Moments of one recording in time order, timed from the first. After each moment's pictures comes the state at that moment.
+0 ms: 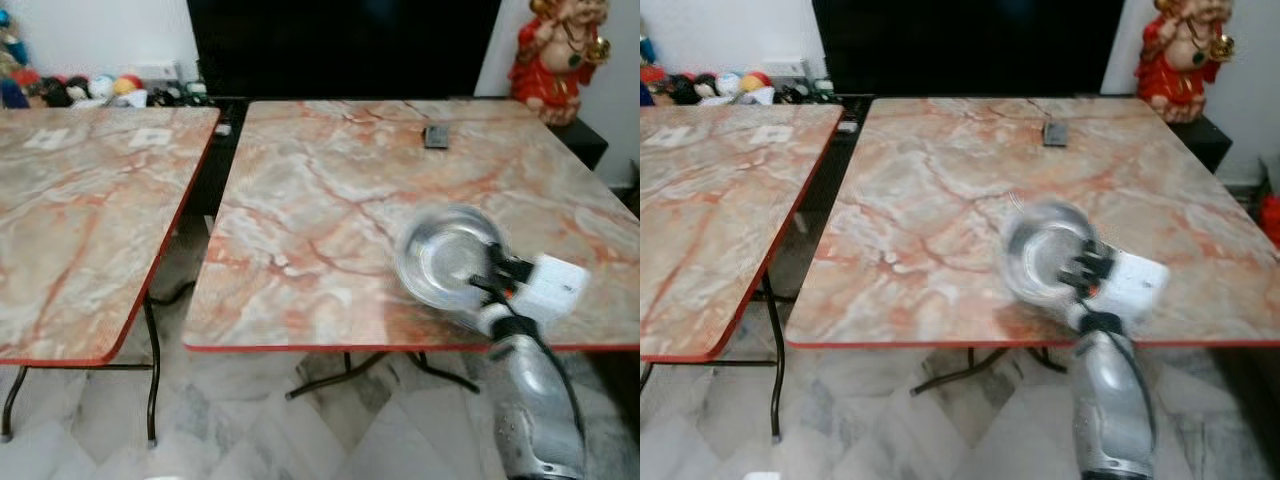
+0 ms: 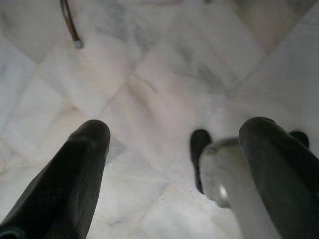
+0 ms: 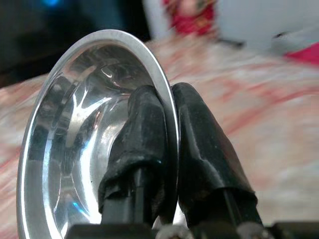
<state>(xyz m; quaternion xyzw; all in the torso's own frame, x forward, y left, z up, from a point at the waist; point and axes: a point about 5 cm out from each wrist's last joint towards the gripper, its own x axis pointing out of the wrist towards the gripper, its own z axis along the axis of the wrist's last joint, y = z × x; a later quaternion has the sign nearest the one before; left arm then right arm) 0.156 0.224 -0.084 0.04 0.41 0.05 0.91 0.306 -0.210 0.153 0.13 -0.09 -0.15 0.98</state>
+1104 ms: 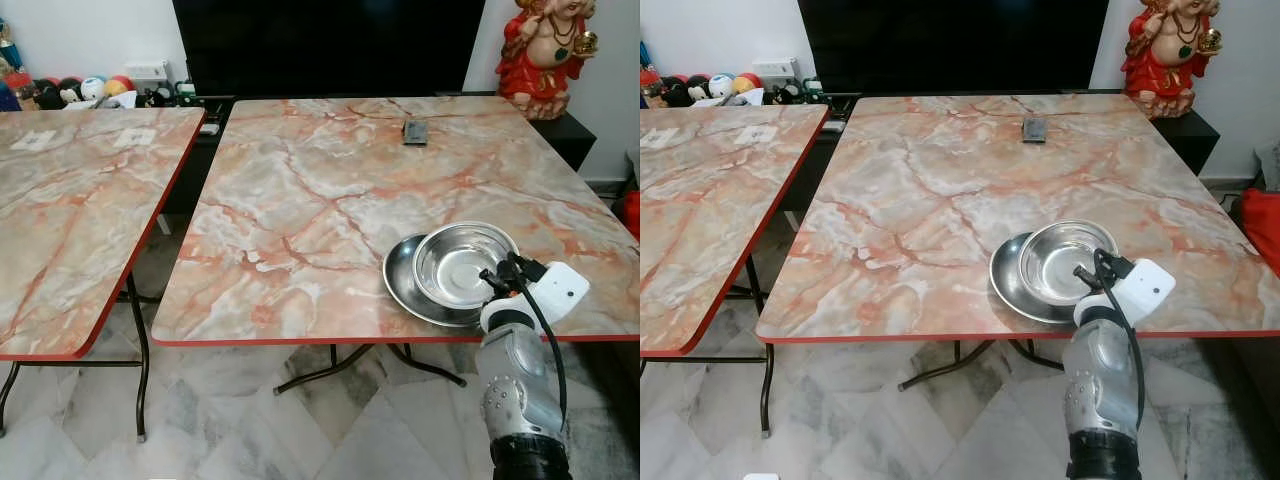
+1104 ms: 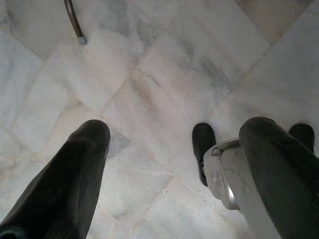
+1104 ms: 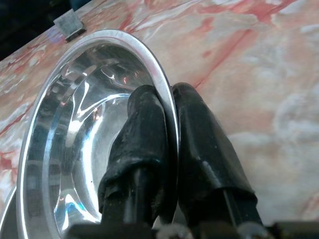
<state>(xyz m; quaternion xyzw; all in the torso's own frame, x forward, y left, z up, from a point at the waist) 0.157 0.233 -0.081 0.05 0.41 0.05 0.91 0.339 -0.200 0.128 0.24 0.00 -0.19 0.95</state>
